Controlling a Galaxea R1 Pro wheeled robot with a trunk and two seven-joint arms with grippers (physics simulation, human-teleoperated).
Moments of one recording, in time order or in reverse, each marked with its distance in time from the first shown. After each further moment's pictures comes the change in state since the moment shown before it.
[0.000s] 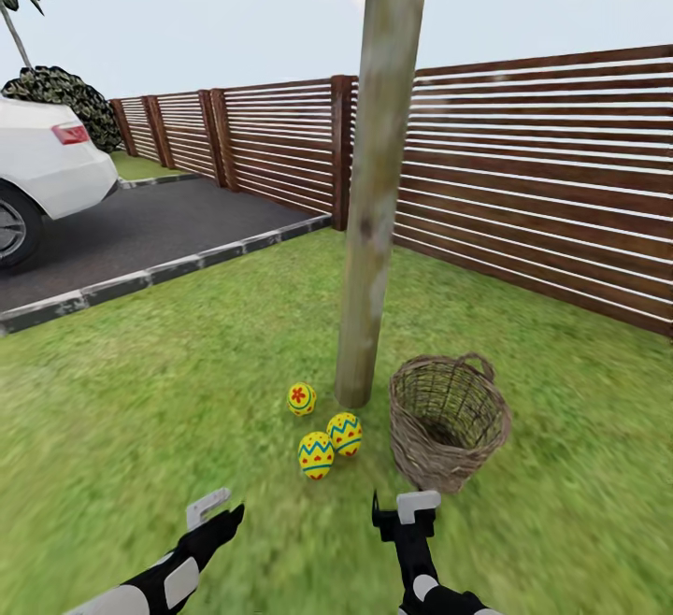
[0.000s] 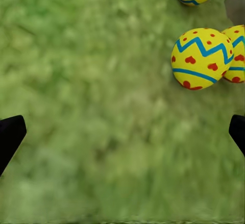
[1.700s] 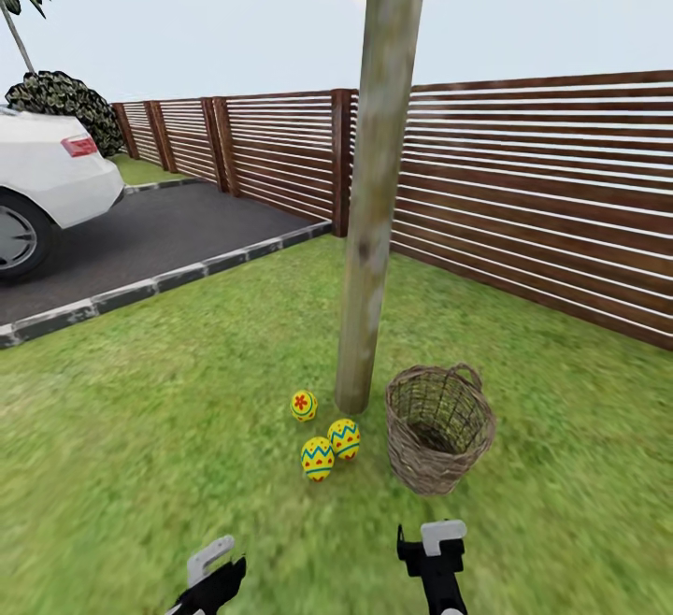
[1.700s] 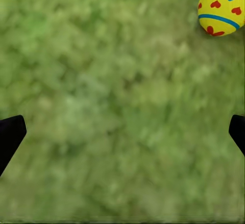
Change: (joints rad) left arm 0.105 -0.056 0.001 0.001 -0.002 0.002 0.131; right arm 0.059 -0.037 -0.009 0.074 -0.007 0.008 0.023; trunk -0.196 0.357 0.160
